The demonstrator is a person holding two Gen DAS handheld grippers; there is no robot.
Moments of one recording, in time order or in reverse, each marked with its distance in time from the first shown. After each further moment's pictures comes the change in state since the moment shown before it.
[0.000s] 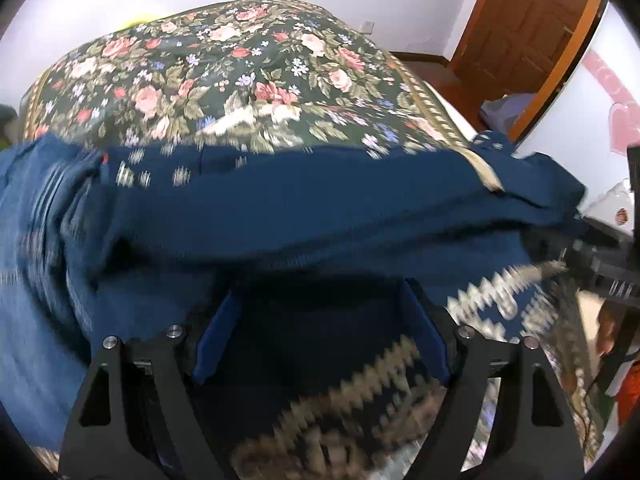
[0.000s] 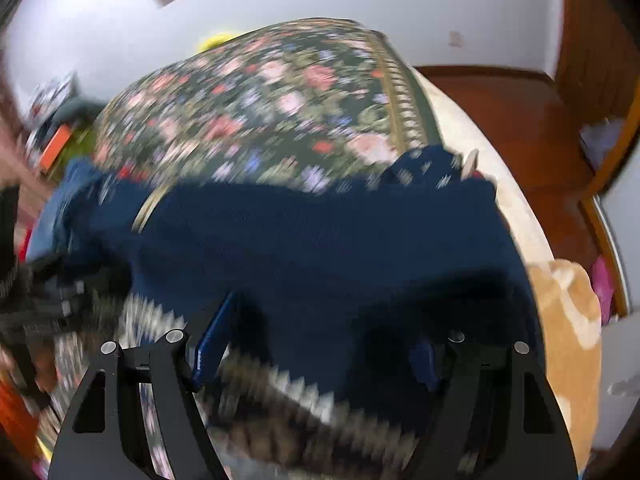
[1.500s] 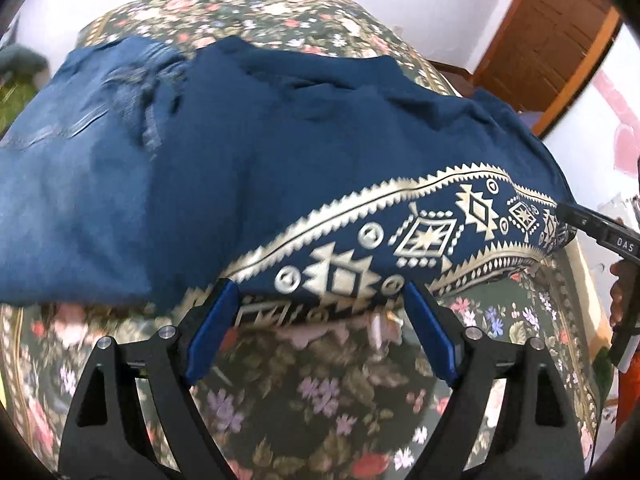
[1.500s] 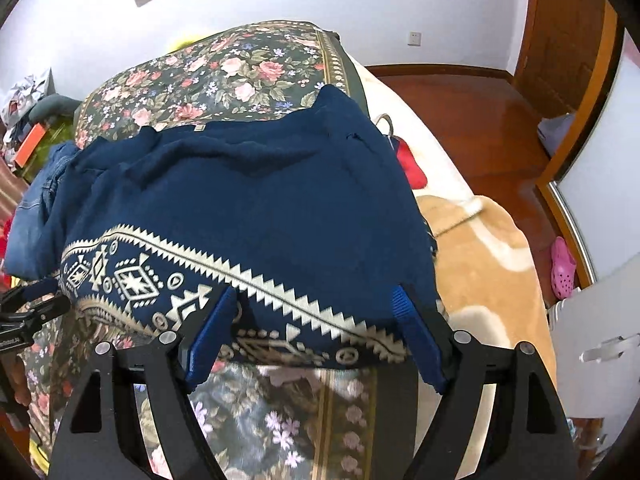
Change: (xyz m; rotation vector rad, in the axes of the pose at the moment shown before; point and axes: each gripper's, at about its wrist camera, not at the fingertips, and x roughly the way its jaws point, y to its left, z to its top) left arm -0.057 0.011 -0.104 -0.163 -0.002 -0.009; right arm -0.063 -0.019 -0.070 -0.023 -0.016 -0.128
